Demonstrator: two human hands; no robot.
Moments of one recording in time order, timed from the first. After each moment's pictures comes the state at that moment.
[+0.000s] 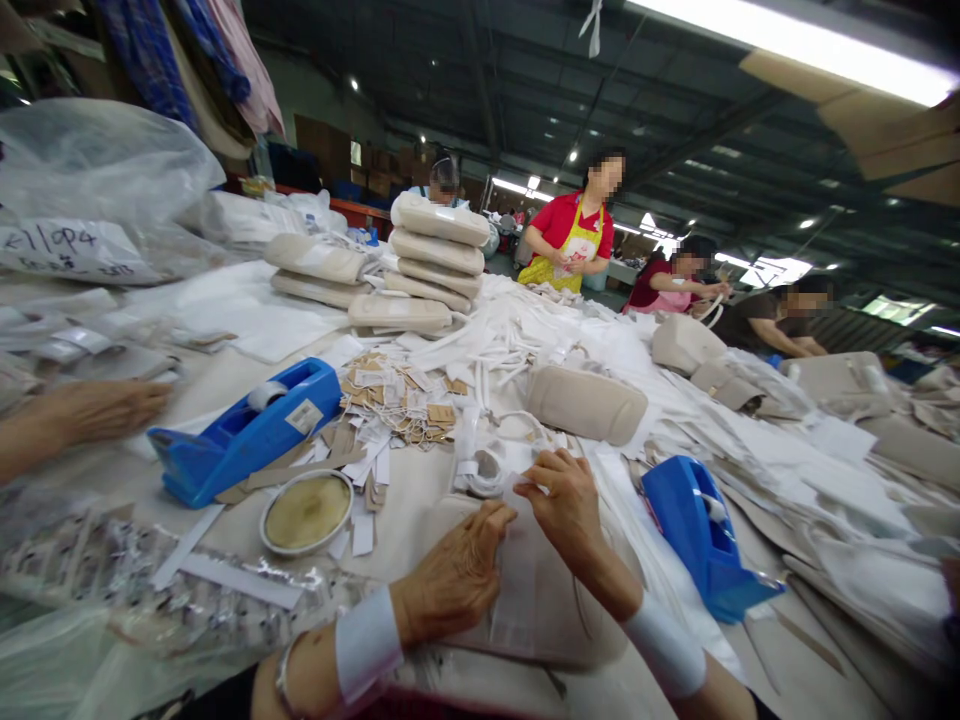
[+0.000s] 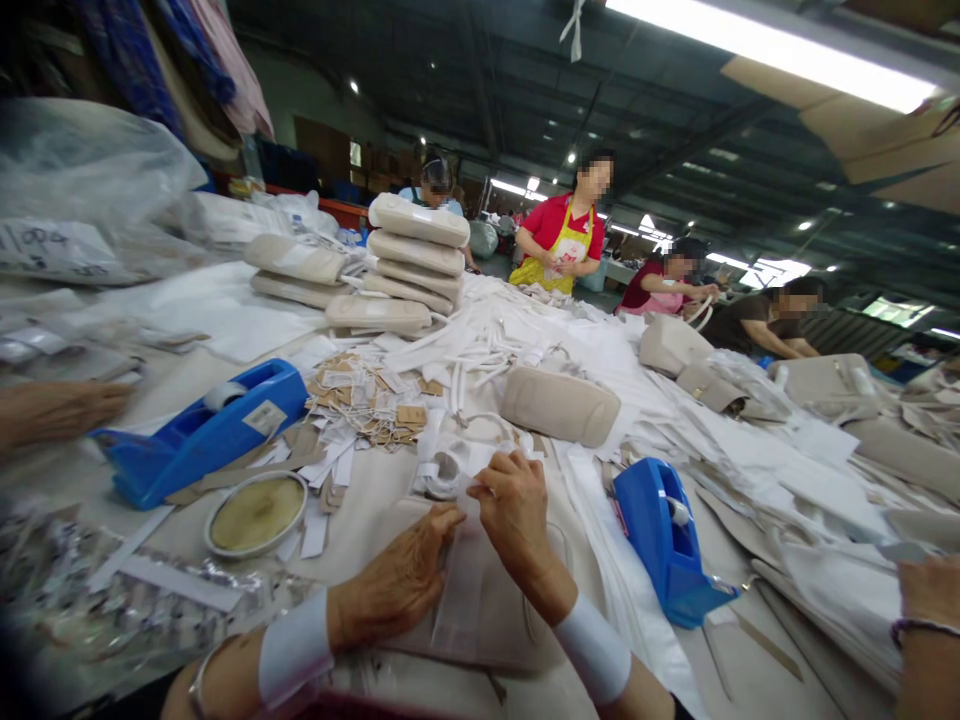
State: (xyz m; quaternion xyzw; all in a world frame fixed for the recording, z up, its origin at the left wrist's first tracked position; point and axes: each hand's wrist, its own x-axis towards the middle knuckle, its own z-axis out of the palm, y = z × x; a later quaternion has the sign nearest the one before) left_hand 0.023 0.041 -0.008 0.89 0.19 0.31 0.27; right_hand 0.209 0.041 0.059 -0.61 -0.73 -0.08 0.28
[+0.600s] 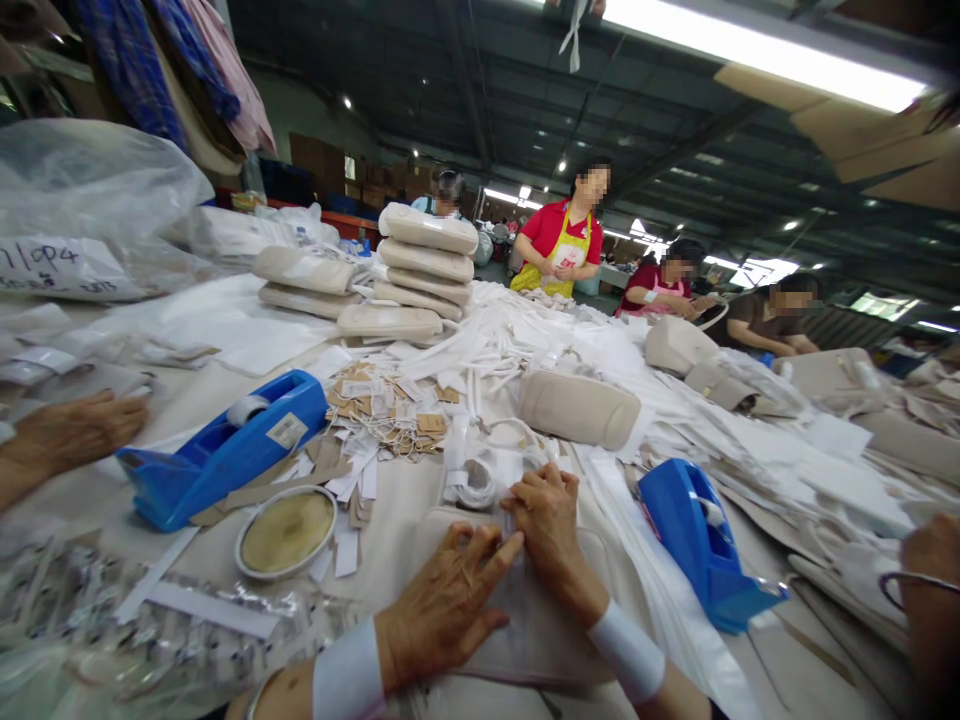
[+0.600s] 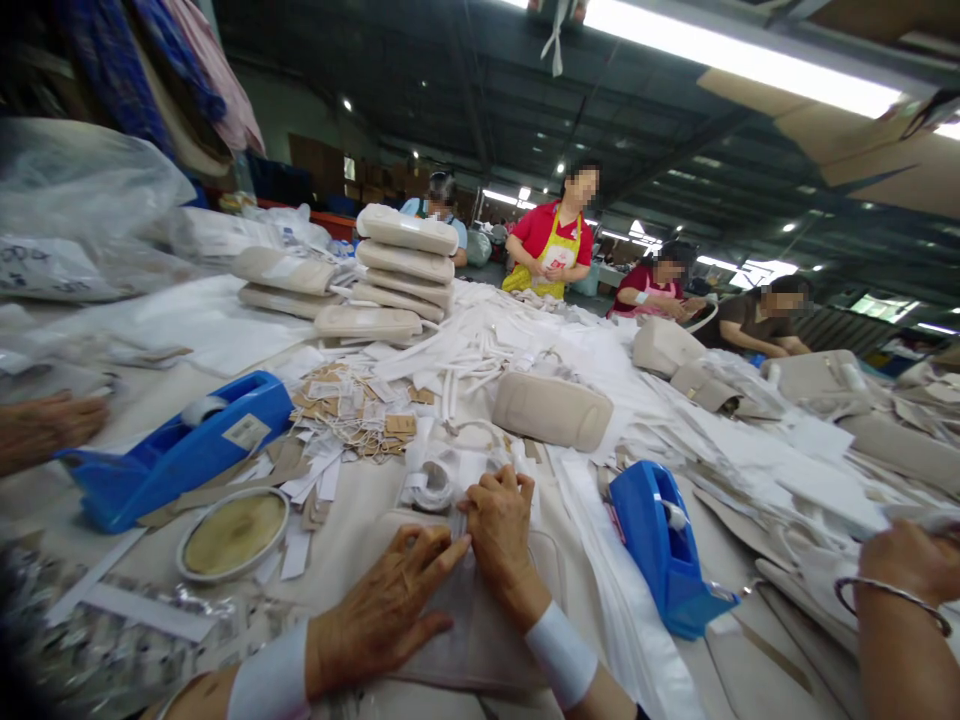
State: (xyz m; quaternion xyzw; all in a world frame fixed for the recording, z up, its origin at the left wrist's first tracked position) left_hand 0.024 0.029 -0.001 0.95 0.22 0.19 0.14; right_hand 0.211 0.047 0.026 -0.67 -0.70 -0.08 0.25
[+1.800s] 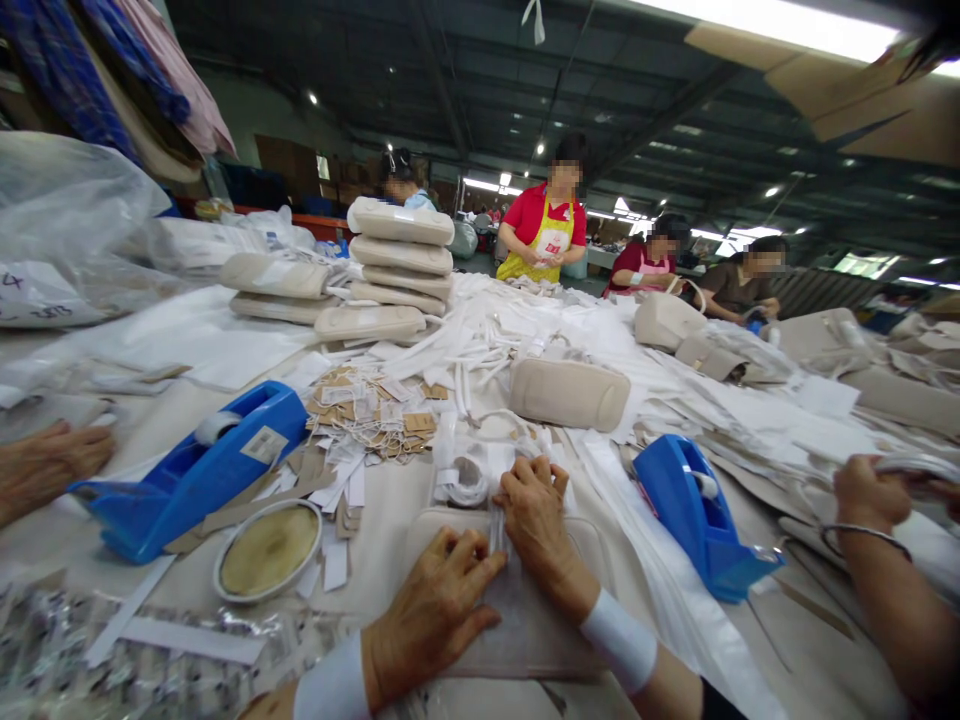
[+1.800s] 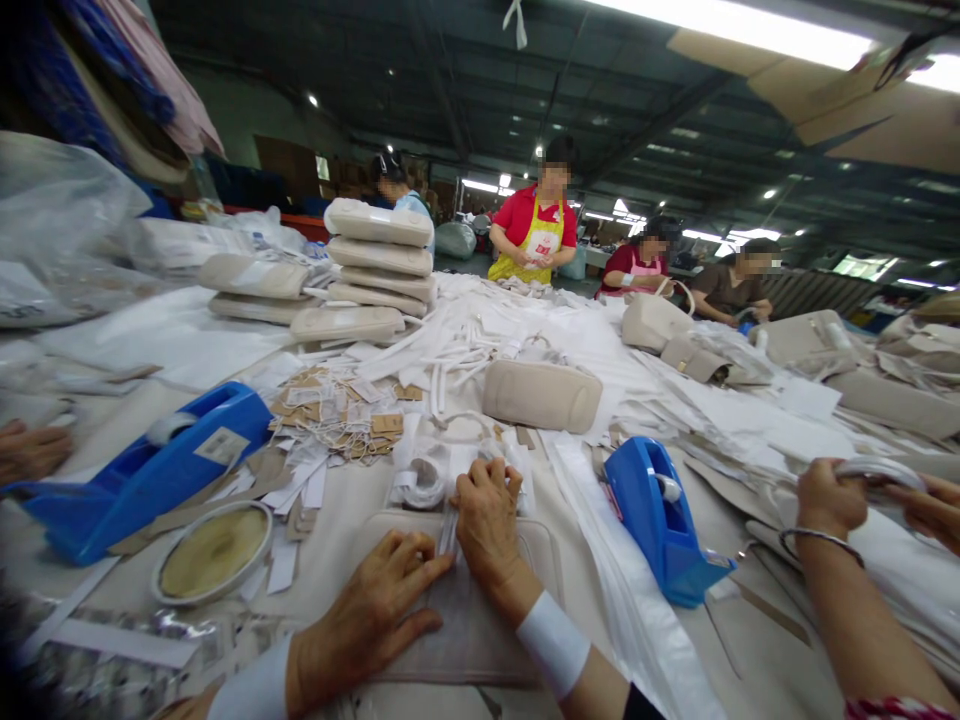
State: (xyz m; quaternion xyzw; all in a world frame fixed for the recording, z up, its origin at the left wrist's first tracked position) left_hand 0.022 0.031 0.003 0.94 0.24 0.22 0.13; right_hand 0.207 0.045 0.014 -0.69 -0.69 -0.12 0.20
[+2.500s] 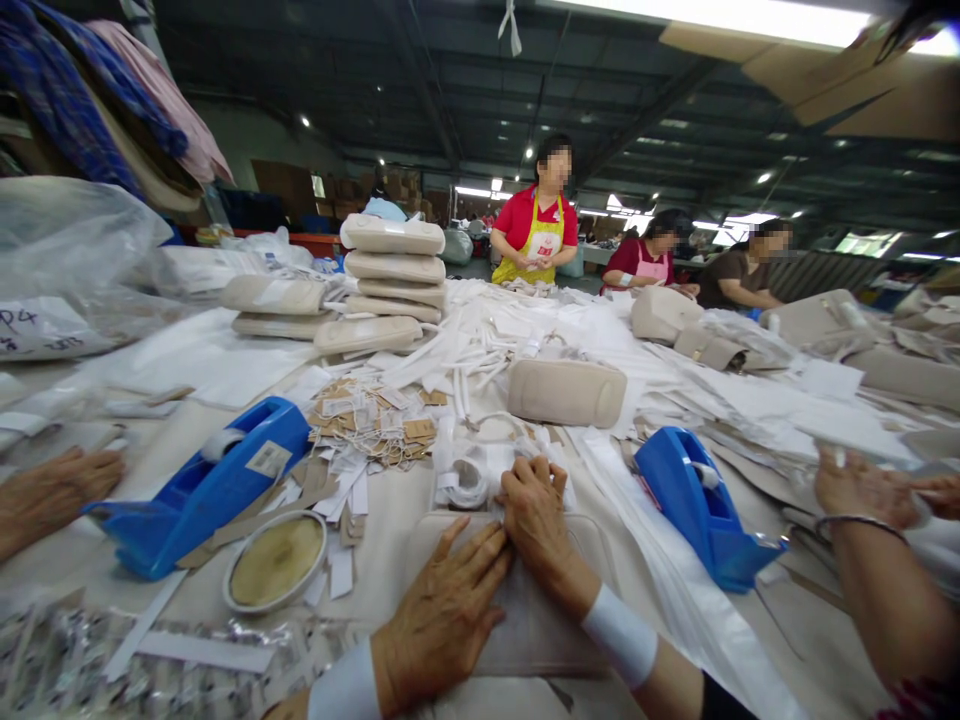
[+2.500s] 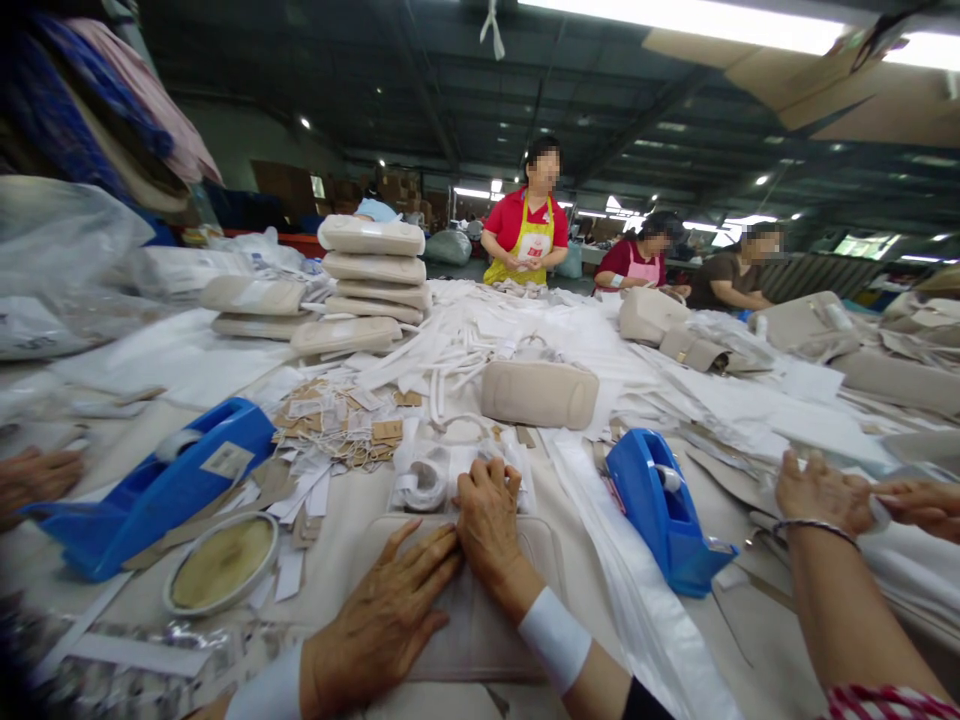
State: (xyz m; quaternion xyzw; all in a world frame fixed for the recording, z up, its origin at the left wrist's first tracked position) left_hand 0.025 0.029 0.009 0.97 0.19 0.14 0.07; right_hand 0.207 0.043 0.010 -0.69 -0.68 -0.13 0.21
